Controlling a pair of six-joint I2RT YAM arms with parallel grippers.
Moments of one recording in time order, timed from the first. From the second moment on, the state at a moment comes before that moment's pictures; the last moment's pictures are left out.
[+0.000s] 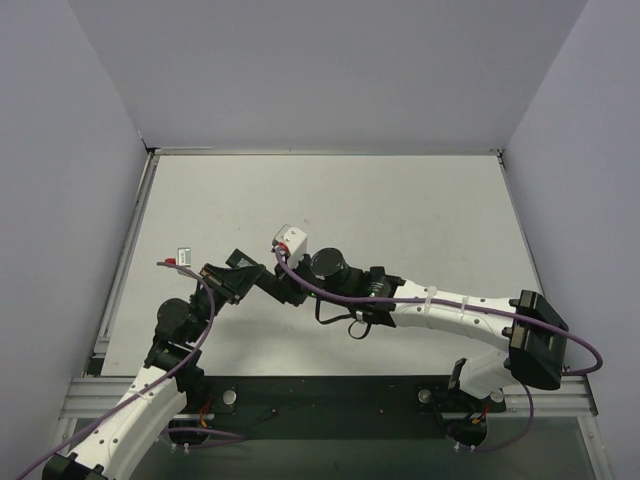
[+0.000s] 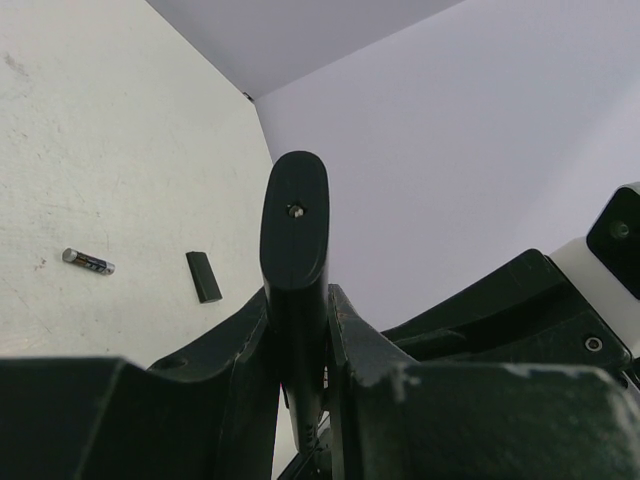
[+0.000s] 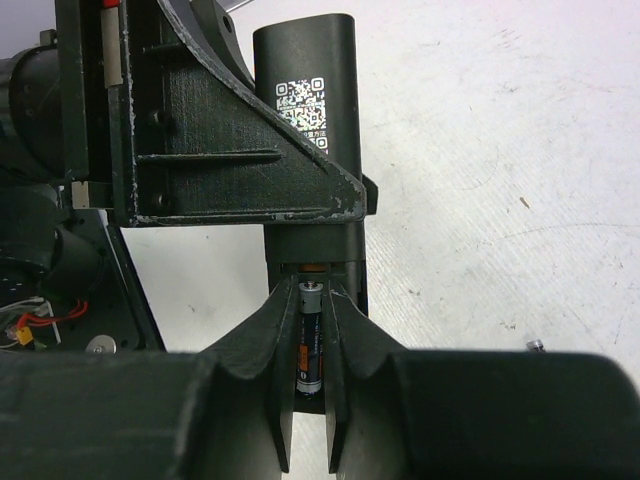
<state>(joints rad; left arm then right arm) -0.39 0.46 0.10 0.50 0.20 -1.22 1.13 1.44 0.99 0.13 0.05 0.14</state>
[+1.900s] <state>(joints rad) -0.40 0.48 0.10 0.56 0.24 -1.38 1.10 1.34 0.86 0.37 -0.07 0.13</state>
